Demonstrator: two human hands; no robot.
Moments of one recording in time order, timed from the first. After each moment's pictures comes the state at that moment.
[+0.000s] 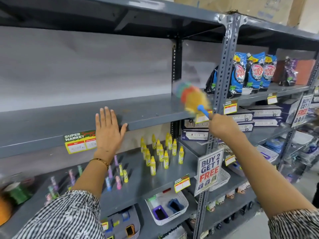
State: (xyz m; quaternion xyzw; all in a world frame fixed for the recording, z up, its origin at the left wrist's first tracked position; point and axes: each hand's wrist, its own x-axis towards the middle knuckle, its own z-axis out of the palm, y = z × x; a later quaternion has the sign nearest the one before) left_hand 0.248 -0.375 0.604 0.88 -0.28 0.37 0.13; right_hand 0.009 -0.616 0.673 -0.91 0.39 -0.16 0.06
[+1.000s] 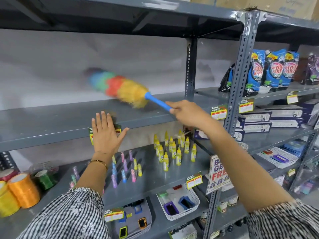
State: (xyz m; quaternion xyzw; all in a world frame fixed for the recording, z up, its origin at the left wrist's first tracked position) left_hand 0.249 -0.304 0.592 0.90 -0.23 0.33 0.14; right_hand 0.055 -0.491 0.717 -0.95 0.14 -0.18 0.20
